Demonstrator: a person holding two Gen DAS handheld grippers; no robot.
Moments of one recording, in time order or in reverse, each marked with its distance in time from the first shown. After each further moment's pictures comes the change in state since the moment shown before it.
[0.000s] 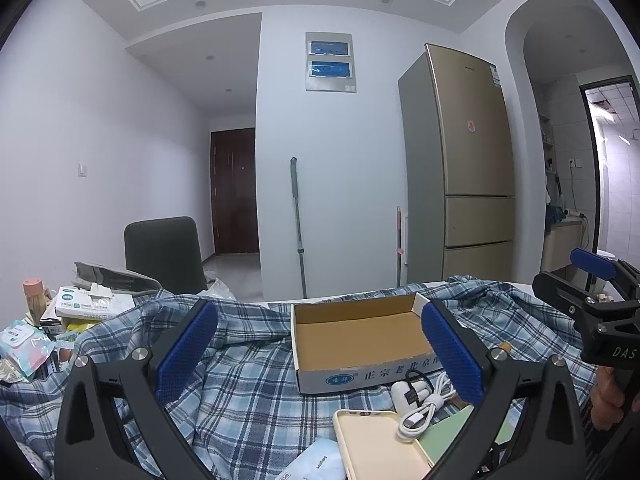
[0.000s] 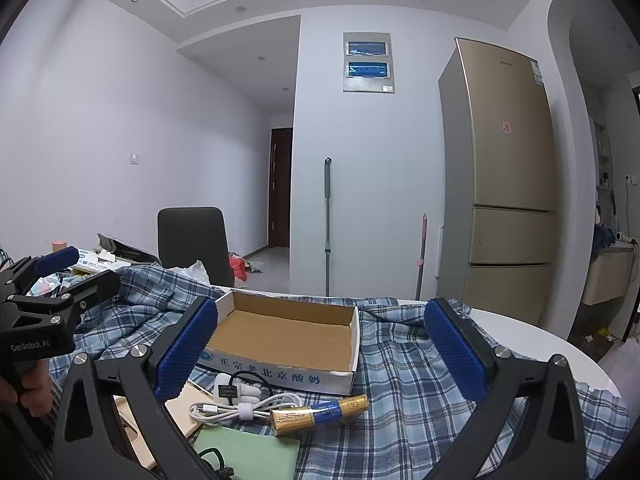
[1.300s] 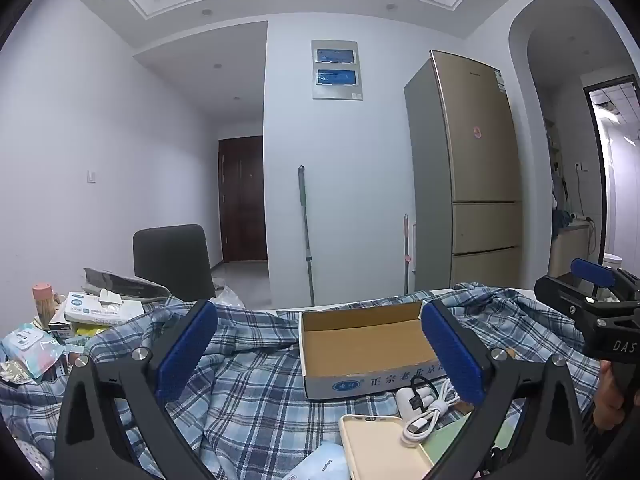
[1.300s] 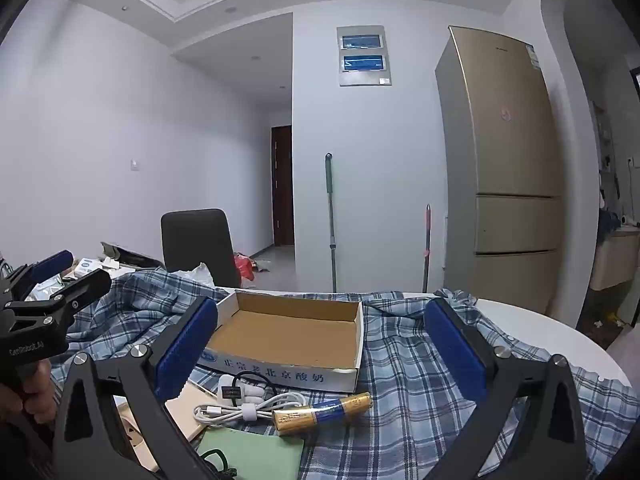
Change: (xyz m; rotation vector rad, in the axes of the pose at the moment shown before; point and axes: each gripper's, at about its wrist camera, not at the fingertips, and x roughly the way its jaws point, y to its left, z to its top) left arm -0.006 -0.001 0.004 -0.006 -0.015 0.031; right arm 0.006 -0.007 -0.001 0.048 0.013 0.019
